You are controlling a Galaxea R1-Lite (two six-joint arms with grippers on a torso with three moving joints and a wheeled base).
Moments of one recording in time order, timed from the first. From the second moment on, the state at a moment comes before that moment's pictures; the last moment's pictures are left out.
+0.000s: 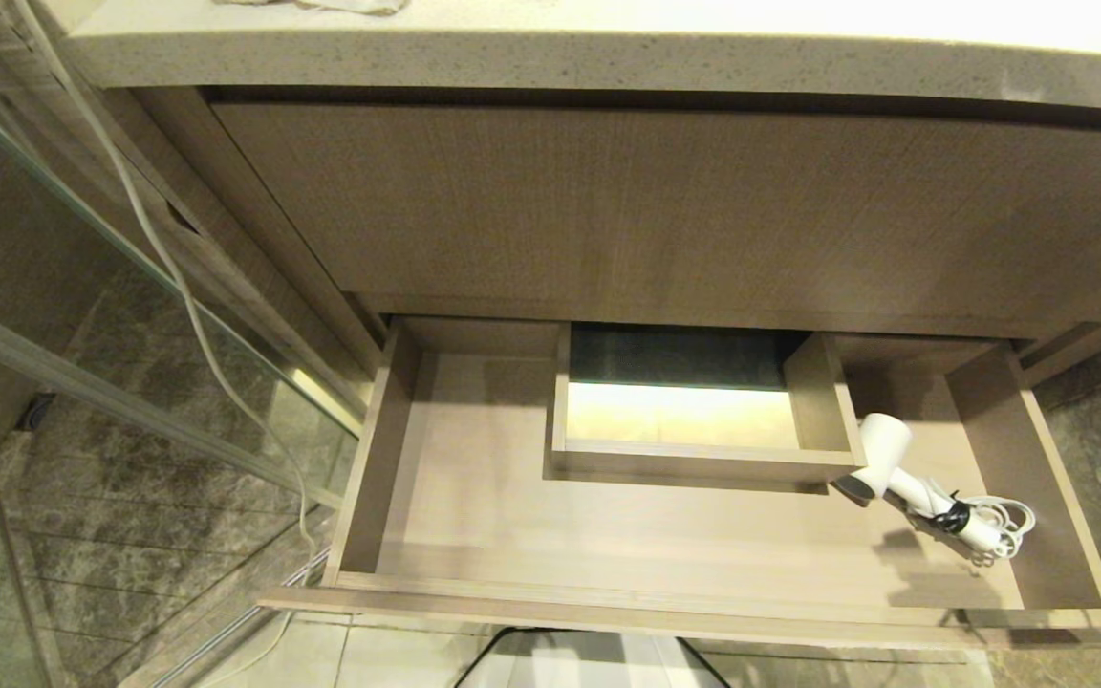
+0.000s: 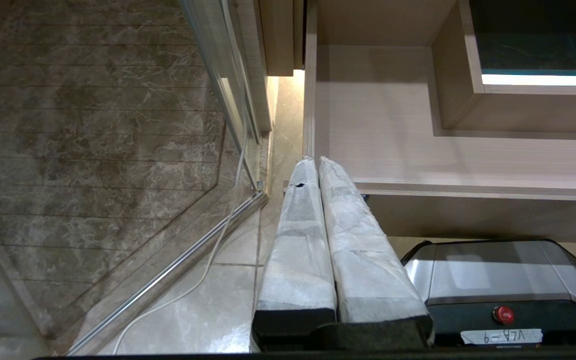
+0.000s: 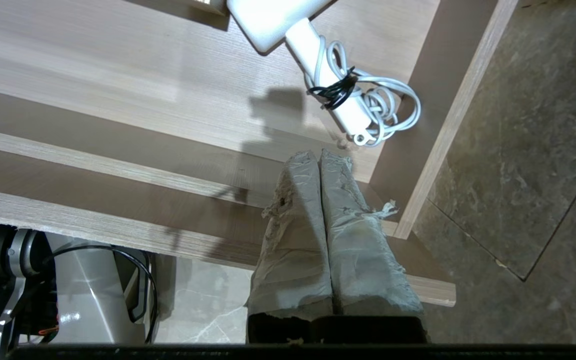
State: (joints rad) left arm 0.00 0.00 0.00 0.00 0.00 0.00; right arm -0.59 1.53 -0.72 -0.08 0.42 -0.63
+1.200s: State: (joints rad) left arm 0.00 0.00 0.00 0.00 0.00 0.00; right arm -0.60 2.17 -1.02 -0.08 0.53 -1.10
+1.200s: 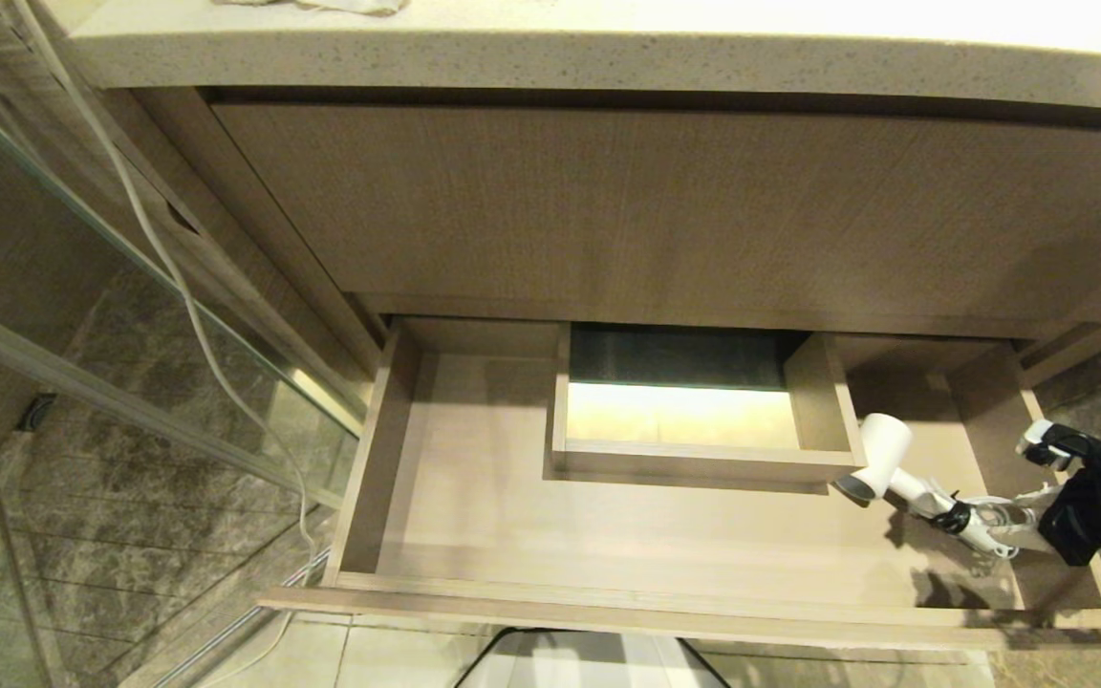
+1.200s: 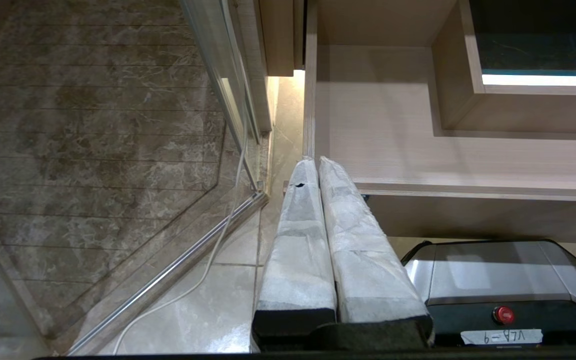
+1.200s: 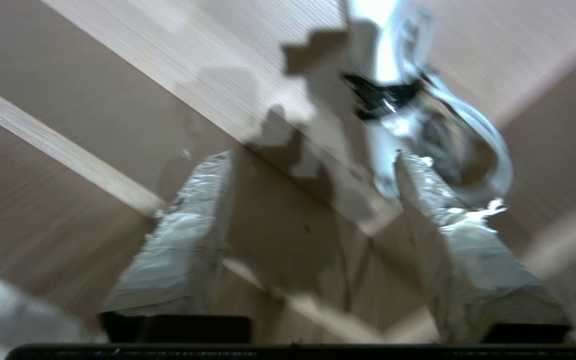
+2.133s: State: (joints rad) left arm 0.00 0.00 0.00 0.00 0.00 0.00; right arm -0.53 2.50 -1.36 -0.04 0.58 -1.31
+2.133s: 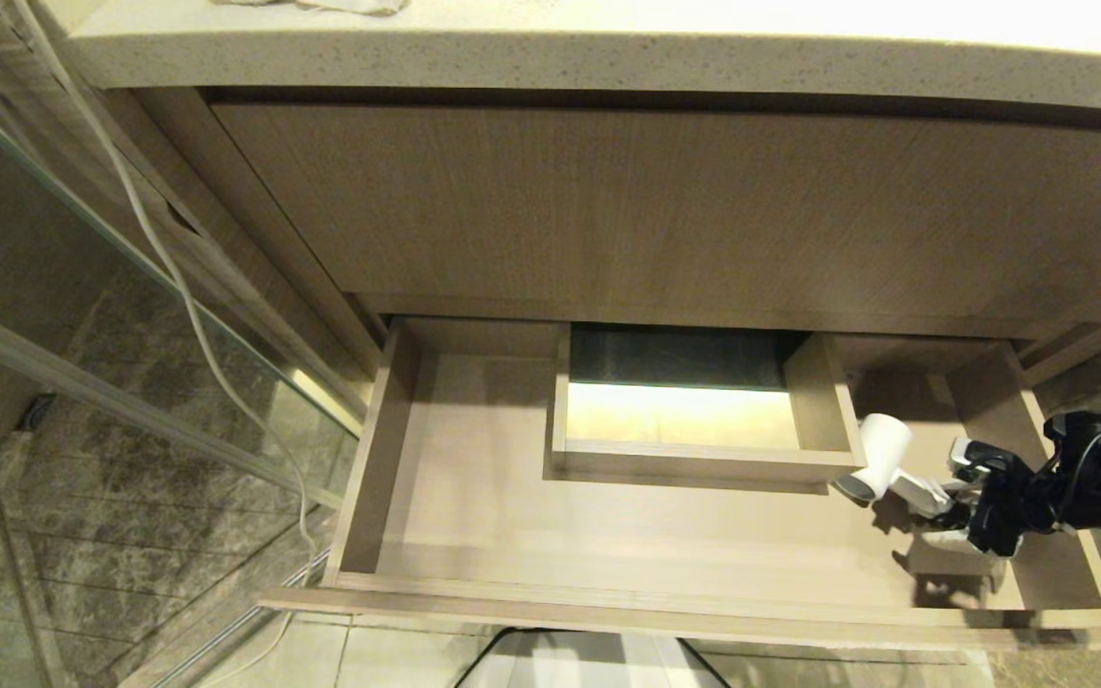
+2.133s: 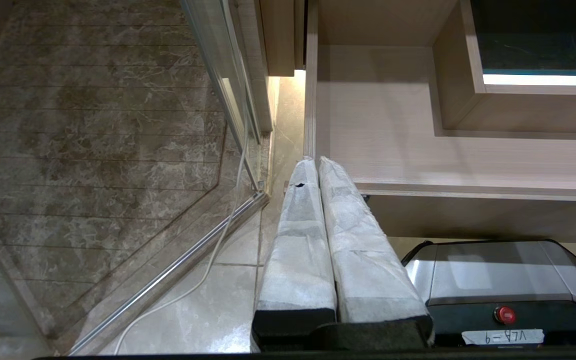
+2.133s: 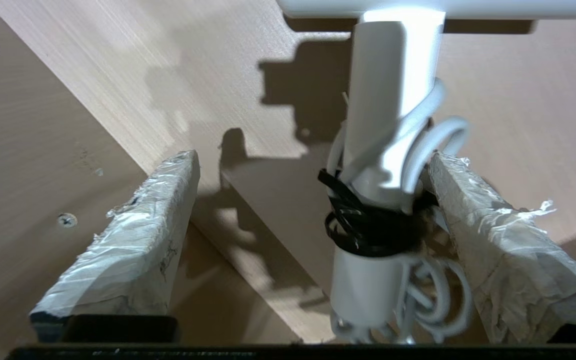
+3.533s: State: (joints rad) left arm 0.00 0.00 0.00 0.00 0.00 0.00; right arm -0.55 2.66 -1.54 -0.12 0.62 -1.31
